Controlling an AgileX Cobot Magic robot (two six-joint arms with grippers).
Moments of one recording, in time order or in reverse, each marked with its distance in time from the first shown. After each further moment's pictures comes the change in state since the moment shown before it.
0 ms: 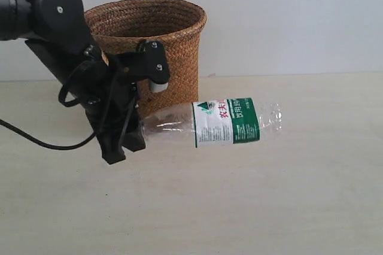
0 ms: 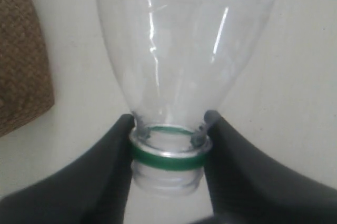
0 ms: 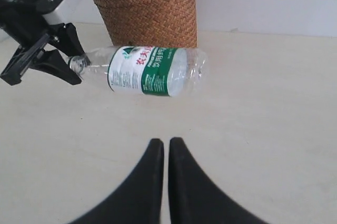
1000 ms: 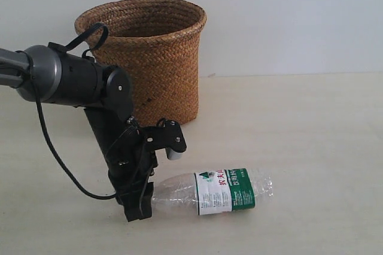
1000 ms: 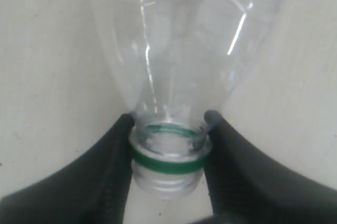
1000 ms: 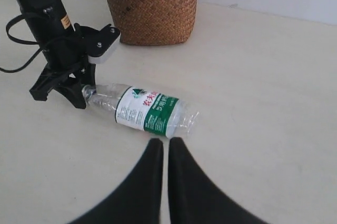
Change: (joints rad) left arm 0.000 0.329 0.000 -0.092 0.015 0.021; right arm 0.000 0.053 -0.095 0.010 0.176 -0.110
